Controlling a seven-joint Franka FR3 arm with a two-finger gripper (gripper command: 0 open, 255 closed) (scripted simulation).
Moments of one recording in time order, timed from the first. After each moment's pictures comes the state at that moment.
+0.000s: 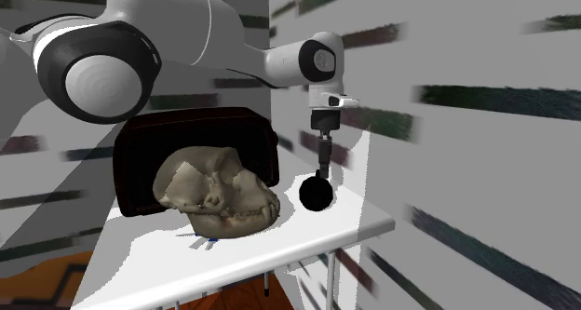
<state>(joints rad) 0.42 0.64 0.44 -1.15 -0.36 1.64 0.93</state>
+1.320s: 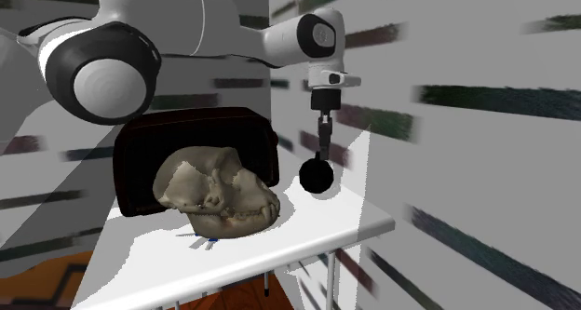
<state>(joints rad) 0.45 0.65 0.44 -1.00 -0.36 1.50 0.91</state>
